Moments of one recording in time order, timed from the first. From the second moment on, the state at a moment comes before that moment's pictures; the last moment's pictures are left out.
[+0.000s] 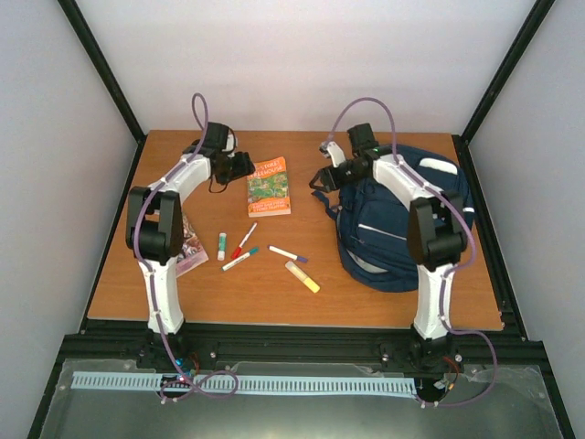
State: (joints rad) left arm -0.18 2.07 1.65 -0.53 0.24 -0.47; right arm 0.30 2.03 1.66 -0.63 -0.66 -0.18
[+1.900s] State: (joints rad) left arm -0.34 1.91 1.22 -0.40 0.21 -0.62; right arm 0.37 2.07 1.53 -0.71 -0.71 0.01
